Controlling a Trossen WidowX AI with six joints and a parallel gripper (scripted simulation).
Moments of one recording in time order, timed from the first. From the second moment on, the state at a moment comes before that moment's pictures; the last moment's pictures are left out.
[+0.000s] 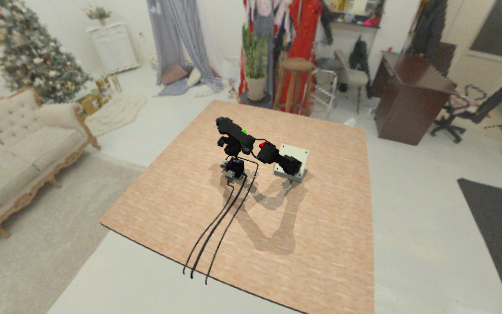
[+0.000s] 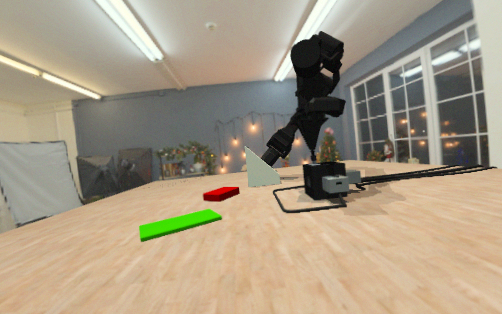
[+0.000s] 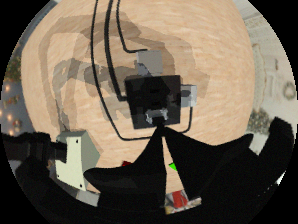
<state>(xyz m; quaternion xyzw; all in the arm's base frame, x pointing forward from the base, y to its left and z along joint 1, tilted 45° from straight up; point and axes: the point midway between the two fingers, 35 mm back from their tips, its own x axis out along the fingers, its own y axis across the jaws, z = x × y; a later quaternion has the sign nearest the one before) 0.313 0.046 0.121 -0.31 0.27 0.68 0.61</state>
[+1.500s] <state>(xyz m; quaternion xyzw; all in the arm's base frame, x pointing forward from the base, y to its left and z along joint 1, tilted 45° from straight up) 0.312 0.050 0.117 -0.31 0.27 0.68 0.61</state>
